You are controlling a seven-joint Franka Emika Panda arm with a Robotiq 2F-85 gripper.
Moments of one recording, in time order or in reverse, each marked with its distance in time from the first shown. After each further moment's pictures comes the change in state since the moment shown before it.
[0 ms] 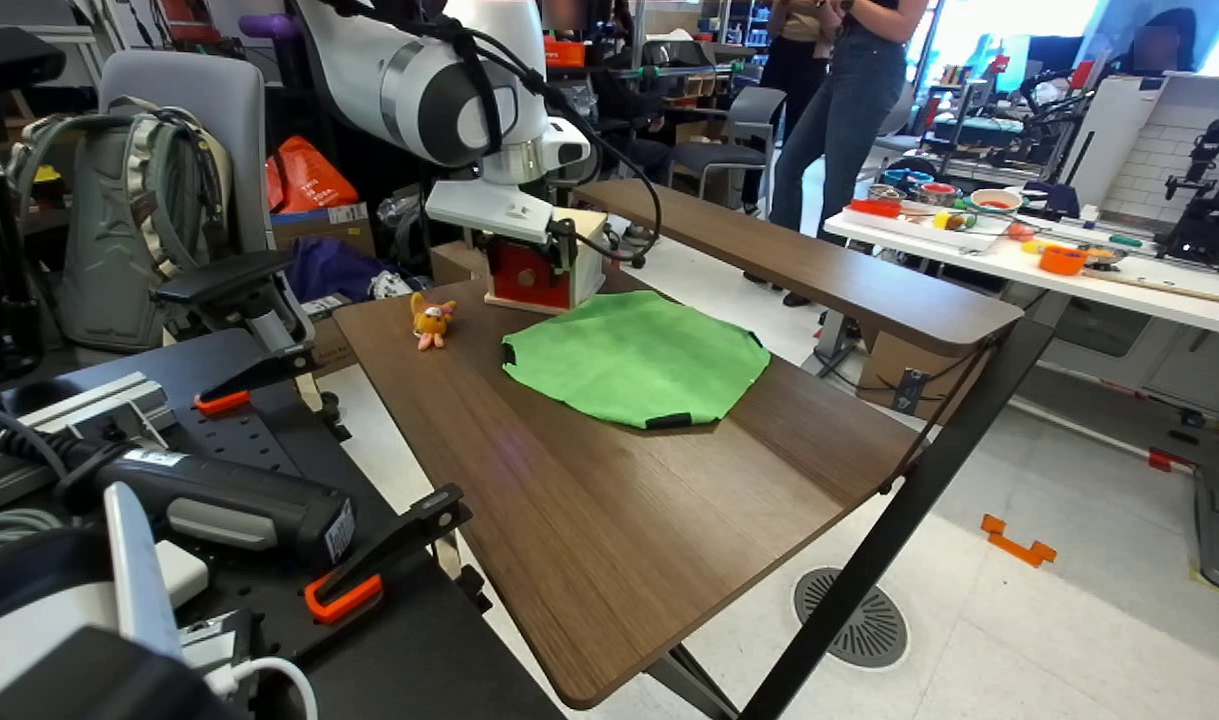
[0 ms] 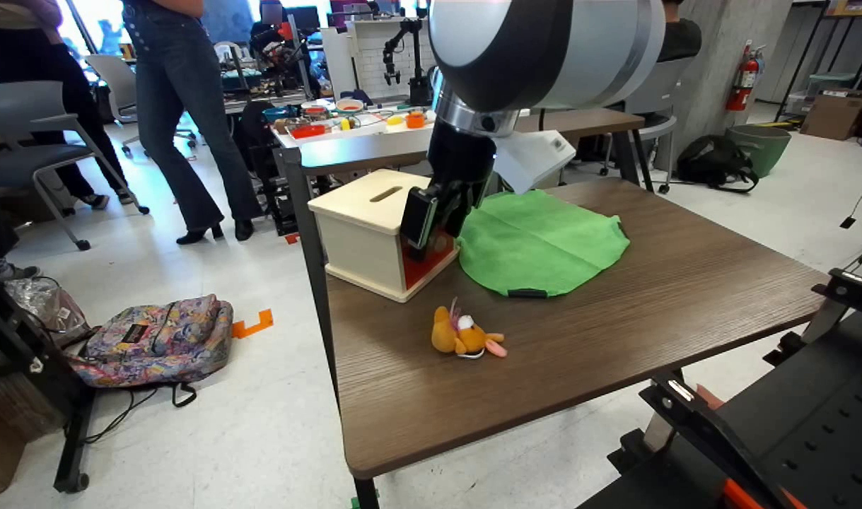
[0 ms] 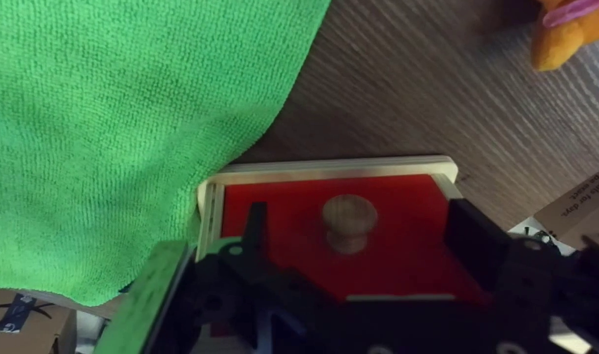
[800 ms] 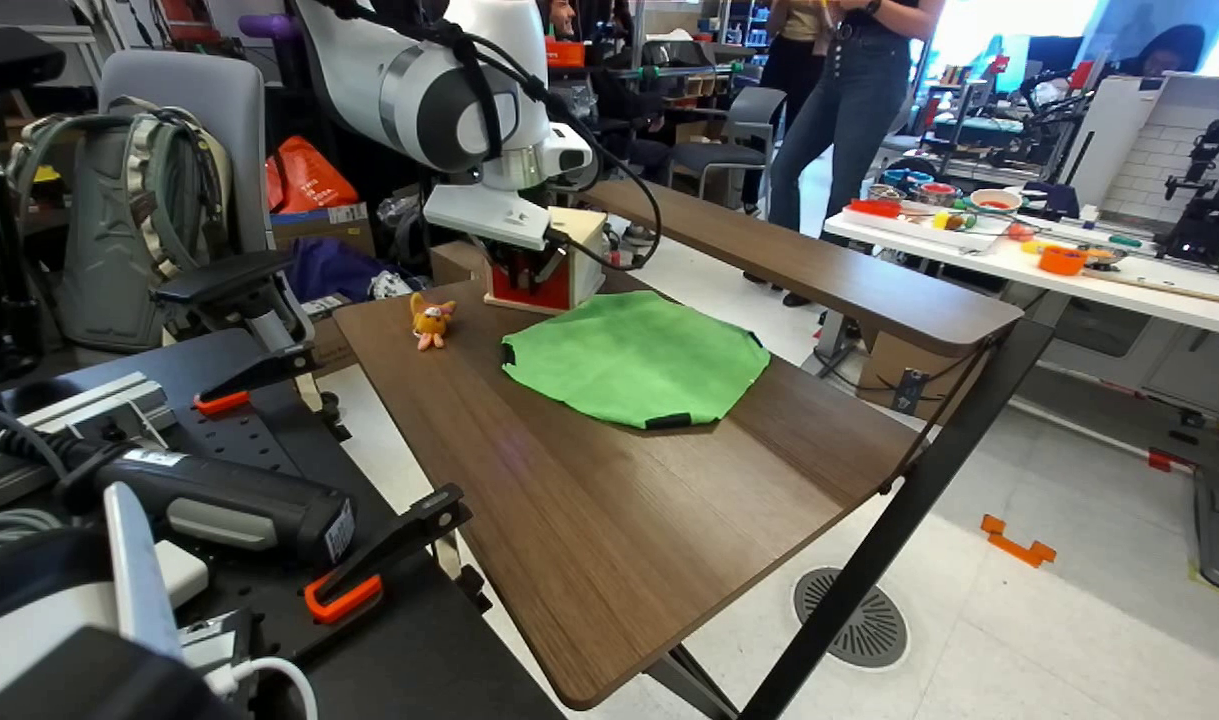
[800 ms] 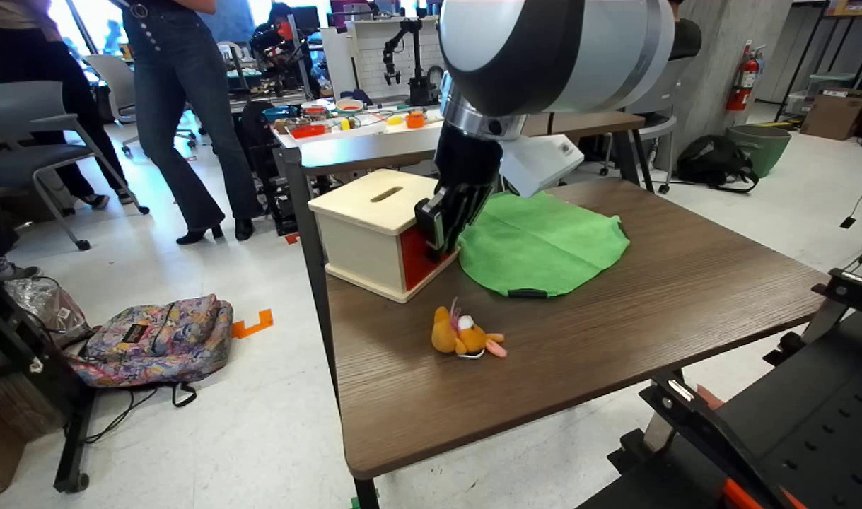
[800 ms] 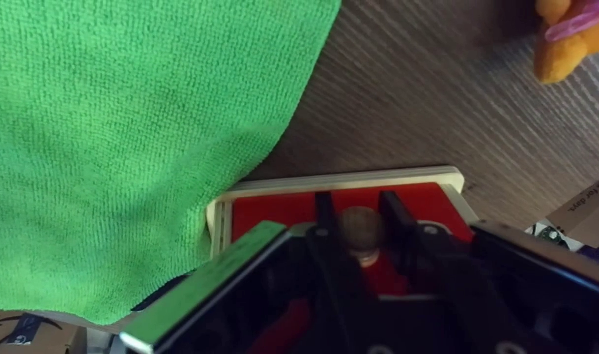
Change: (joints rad) arm -0.015 -0.002 0.005 -0.019 0.000 0.010 0.022
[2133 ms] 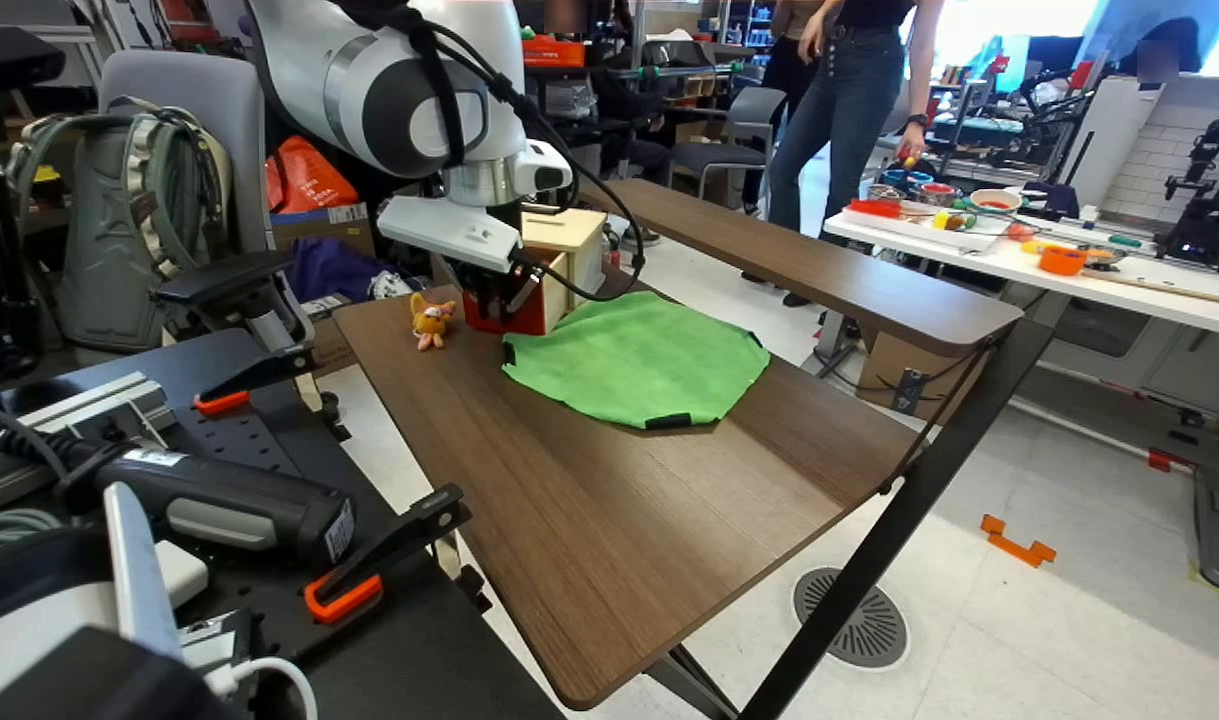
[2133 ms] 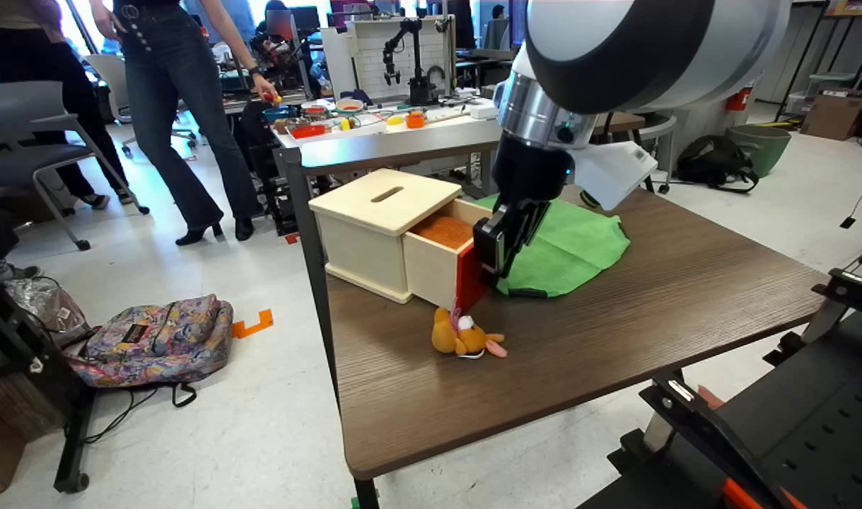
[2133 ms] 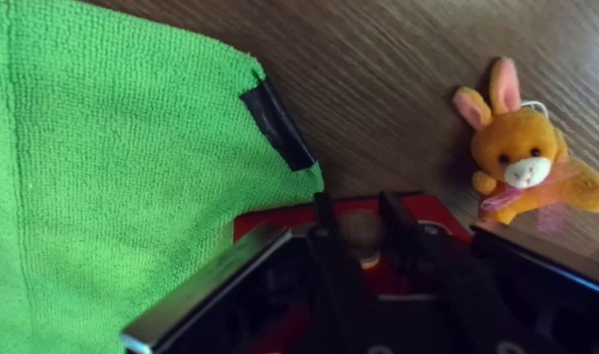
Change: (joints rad) arm -0.071 -0.119 0.015 -0.228 0.001 0.011 0.007
